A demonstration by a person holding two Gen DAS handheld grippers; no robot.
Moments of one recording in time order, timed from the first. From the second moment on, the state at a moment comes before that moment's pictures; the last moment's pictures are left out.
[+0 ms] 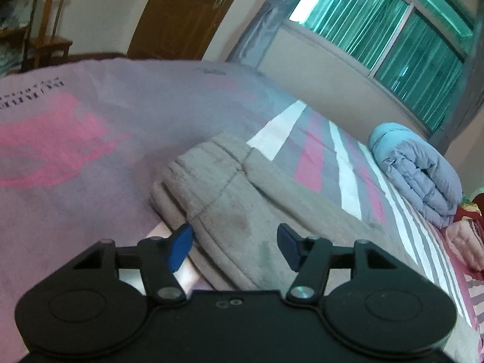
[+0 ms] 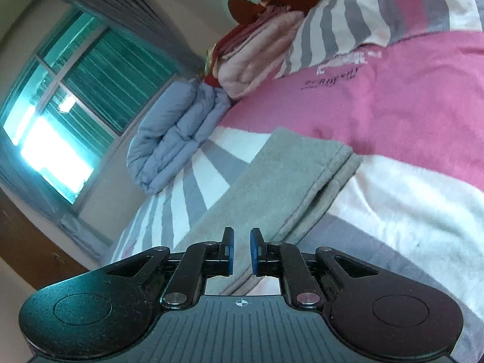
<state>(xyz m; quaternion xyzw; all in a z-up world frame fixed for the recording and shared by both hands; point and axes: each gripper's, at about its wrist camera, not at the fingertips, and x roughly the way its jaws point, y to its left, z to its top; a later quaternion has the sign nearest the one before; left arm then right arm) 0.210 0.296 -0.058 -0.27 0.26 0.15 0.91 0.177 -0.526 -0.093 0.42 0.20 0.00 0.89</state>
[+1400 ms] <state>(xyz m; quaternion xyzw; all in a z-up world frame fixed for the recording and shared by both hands) 0.259 0.217 -0.079 -0.10 0.34 0.07 0.93 0.236 -0.601 -0.104 0.50 0.24 -0.07 0.83</state>
